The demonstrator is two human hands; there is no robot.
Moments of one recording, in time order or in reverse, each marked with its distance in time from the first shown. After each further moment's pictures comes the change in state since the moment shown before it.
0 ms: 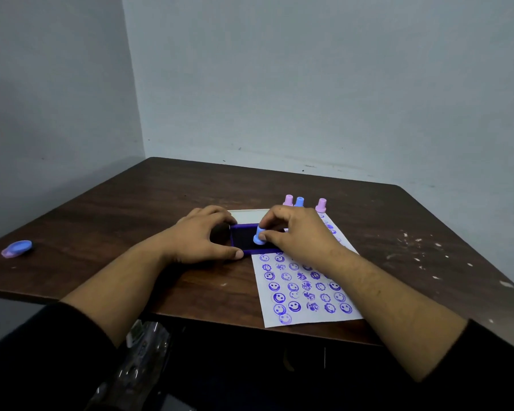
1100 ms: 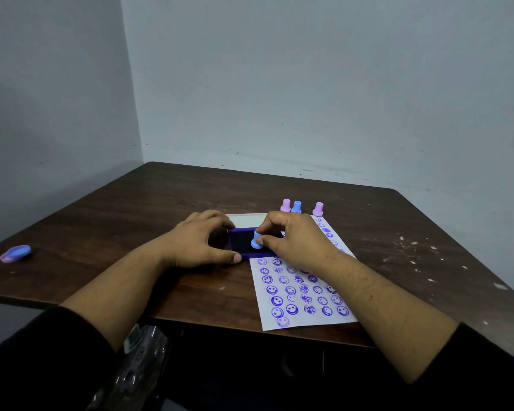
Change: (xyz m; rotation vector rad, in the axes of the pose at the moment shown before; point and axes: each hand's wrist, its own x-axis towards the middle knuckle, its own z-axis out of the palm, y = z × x) left_hand 0.002 0.000 0.000 0.016 -0.013 -0.008; right_hand -0.001 0.001 0.001 -0.109 0.008 -0.011
